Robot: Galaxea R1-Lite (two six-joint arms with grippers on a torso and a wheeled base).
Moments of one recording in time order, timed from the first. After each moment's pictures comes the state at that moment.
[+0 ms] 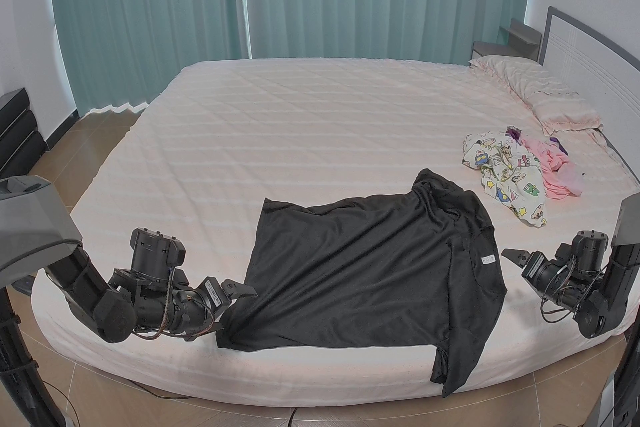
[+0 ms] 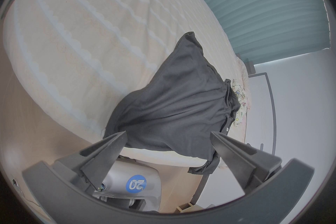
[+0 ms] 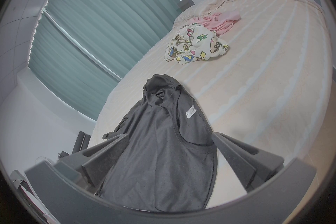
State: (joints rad) left arm -0.30 2.00 -0.54 -0.66 -0.28 -0.94; right arm -0.10 2.17 -0.27 -1.45 0.23 0.66
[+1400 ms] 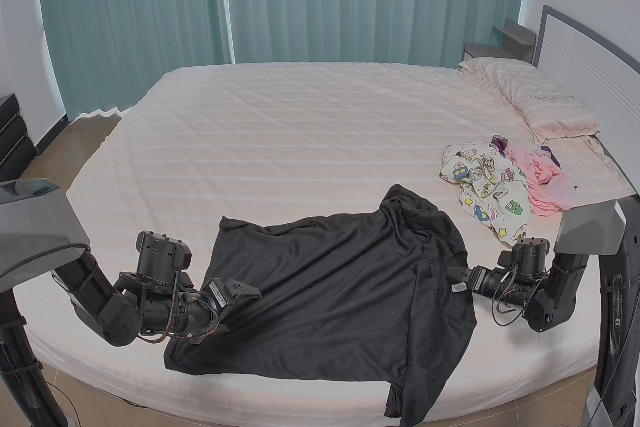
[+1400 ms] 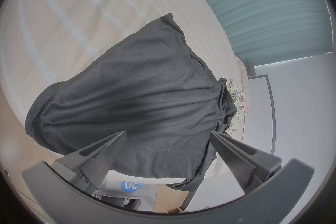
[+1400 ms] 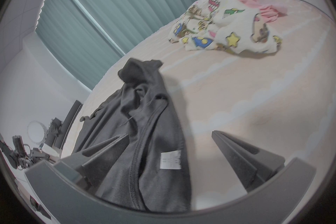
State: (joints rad) left arm -0.32 2.03 -0.54 -0.70 -0.27 -1.00; right arm 0.06 2.48 -0.64 -1.31 0.24 0.47
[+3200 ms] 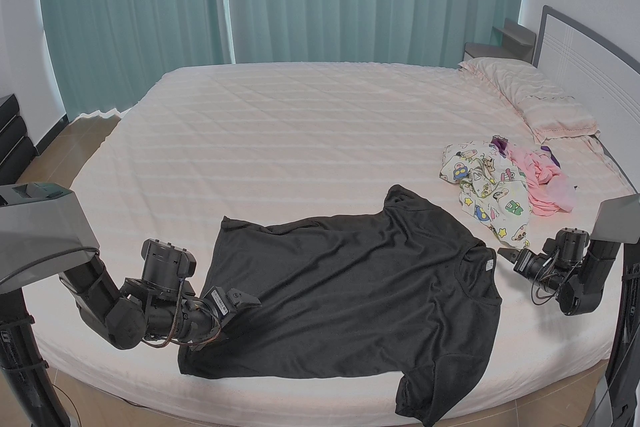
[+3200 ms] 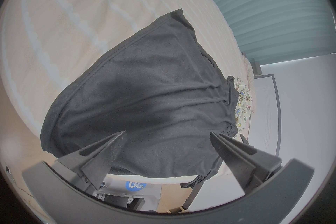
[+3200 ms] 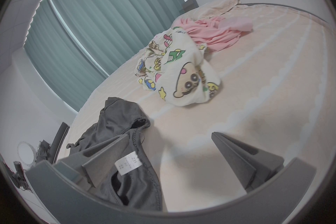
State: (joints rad) left arm -0.32 2.07 -0.53 -0.70 -0.26 -0.99; right arm -0.21 2.47 -0.67 -1.31 0.28 0.45
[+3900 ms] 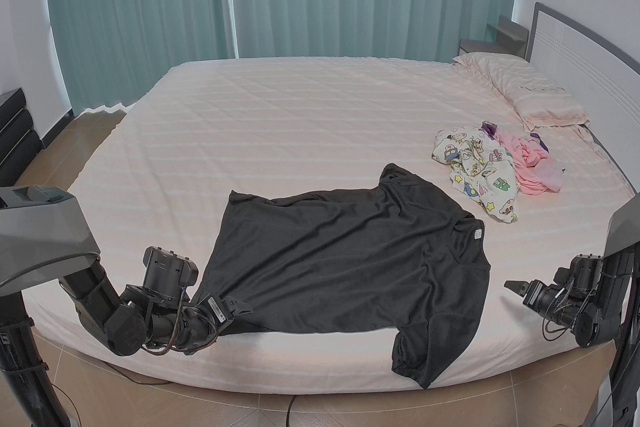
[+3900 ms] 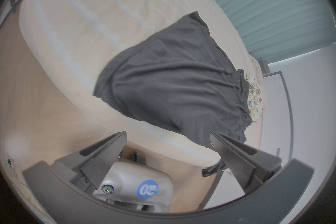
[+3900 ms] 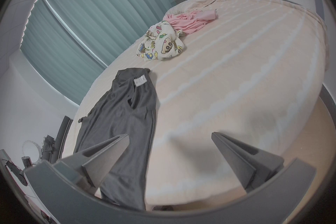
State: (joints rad) left arm -0.34 2.06 -0.50 -0.69 -0.13 -0.98; right arm -0.20 2.36 -0.24 -1.52 0.29 0.46
